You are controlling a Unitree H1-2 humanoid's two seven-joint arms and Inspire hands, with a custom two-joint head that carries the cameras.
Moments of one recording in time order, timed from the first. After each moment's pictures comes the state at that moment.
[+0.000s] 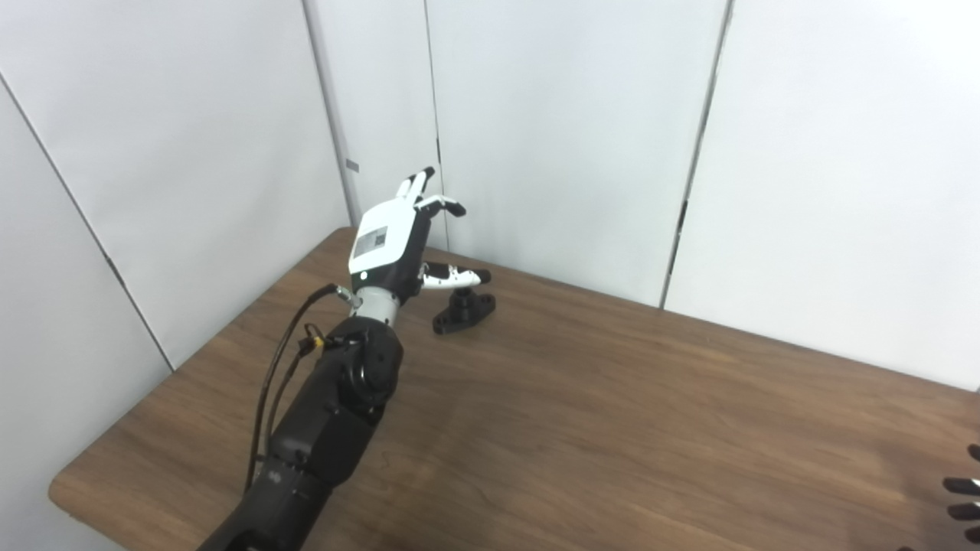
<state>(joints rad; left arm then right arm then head) -0.38 0.45 0.09 0.12 0.73 0.21 0.18 -0.11 -0.29 -0.02 0.07 -0.37 -0.29 -0.12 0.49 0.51</state>
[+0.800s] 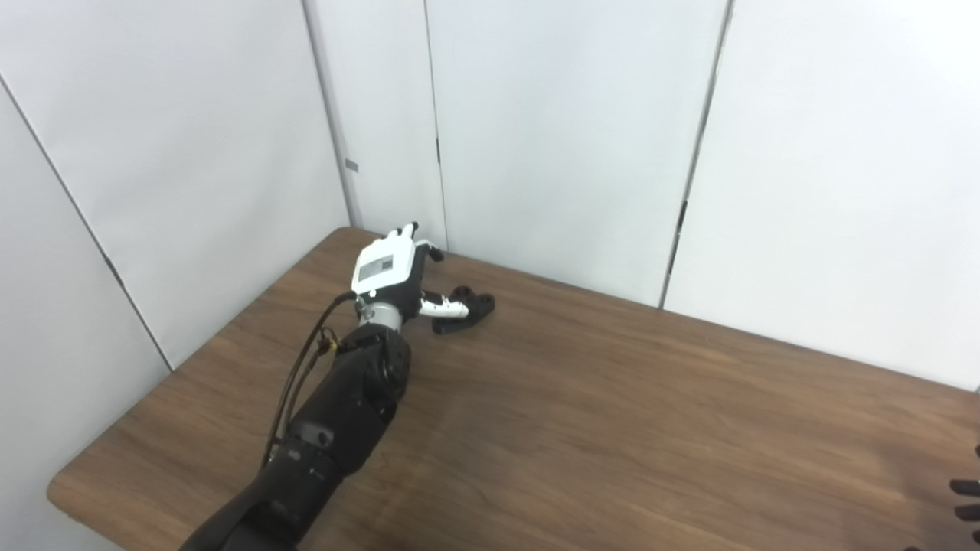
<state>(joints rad) -0.44 0.47 -0.04 0.35 0.76 0.39 0.13 -0.10 -0.30 -0.03 0.04 -0.36 -0.28 -0.10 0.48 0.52</state>
